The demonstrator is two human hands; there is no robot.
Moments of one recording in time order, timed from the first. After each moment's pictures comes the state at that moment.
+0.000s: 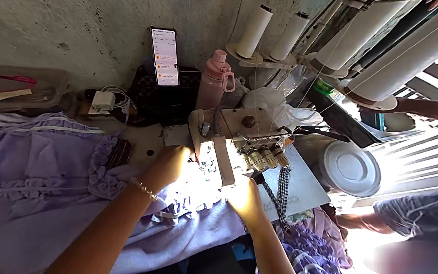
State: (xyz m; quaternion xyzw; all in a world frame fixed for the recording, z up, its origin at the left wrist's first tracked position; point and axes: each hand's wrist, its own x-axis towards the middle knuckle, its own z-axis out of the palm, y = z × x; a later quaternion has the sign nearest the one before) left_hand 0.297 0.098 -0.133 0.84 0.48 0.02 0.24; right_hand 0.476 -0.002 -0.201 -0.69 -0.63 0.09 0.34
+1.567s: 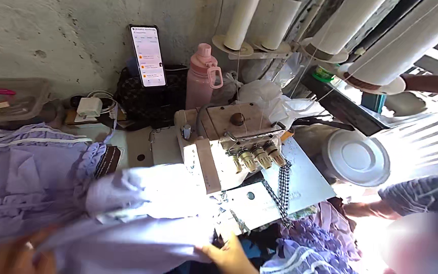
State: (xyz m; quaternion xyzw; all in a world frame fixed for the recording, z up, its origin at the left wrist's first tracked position) left_hand 0.103 -0.036 -0.256 0.69 0.67 0.27 -0.04; right_hand 0.459 -0.078 -0.273 -0.48 -0.52 0.50 0.50
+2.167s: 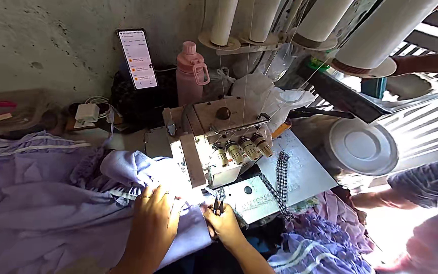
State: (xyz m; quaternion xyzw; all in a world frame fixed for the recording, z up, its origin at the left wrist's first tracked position) left_hand 0.291 0.002 -0.214 0.83 0.46 0.32 -0.02; right_hand 0.461 -0.048 -0.284 -0.48 -0.37 0.55 0.57
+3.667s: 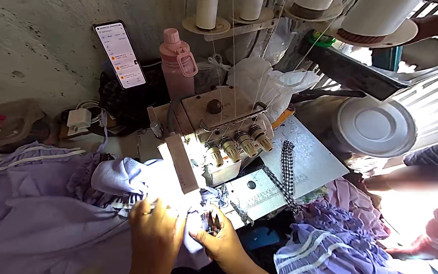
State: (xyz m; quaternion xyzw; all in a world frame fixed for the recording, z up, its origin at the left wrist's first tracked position) left_hand 0.302 -0.007 -0.222 0.82 0.45 0.34 -0.12; right_hand 0.442 -0.069 -0.265 -0.43 -0.35 0.58 0.59
